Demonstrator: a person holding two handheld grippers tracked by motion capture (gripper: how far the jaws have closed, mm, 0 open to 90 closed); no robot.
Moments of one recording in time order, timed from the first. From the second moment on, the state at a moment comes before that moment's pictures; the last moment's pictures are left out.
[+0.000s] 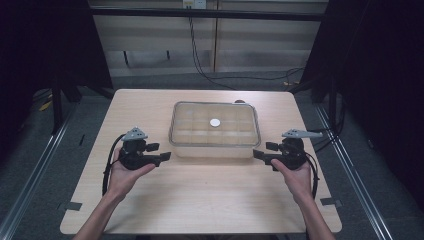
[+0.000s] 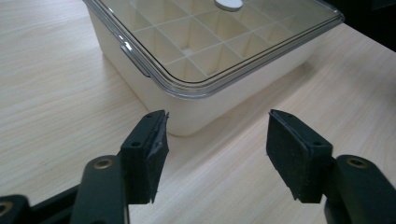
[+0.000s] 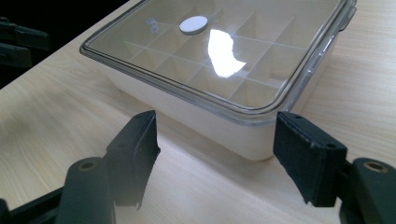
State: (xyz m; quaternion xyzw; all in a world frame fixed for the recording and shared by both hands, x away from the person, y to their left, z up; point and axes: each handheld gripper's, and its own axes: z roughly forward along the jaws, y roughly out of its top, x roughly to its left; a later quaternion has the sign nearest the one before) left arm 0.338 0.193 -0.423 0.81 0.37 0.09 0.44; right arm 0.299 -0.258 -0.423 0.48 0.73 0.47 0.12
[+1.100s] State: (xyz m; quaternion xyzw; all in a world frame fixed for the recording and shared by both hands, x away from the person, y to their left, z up) left arm 0.403 0.183 -0.412 0.81 0.38 0.07 0.44; right arm 0.367 -0.268 -0.413 0.50 0.74 0.44 0.12
